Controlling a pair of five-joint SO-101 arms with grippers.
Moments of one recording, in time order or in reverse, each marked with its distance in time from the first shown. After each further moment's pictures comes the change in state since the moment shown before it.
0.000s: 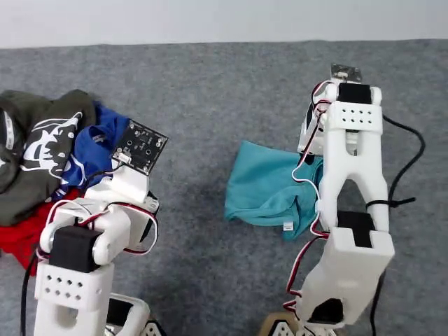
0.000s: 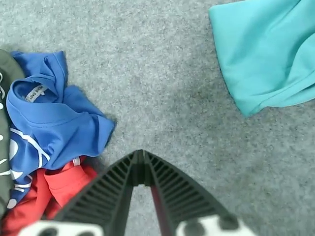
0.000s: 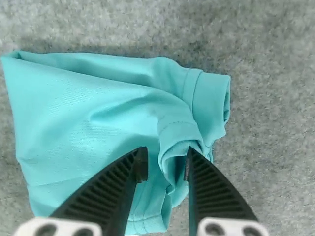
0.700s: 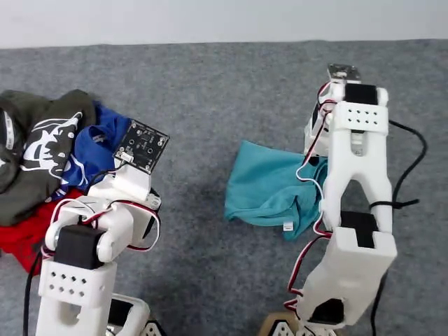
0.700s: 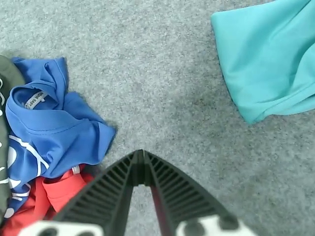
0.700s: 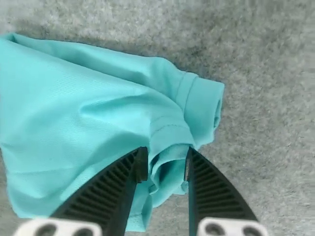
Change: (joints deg) left arm 0.0 0.0 3.0 -4.4 0.0; right arm 1.8 0.0 0.0 0.0 9.3
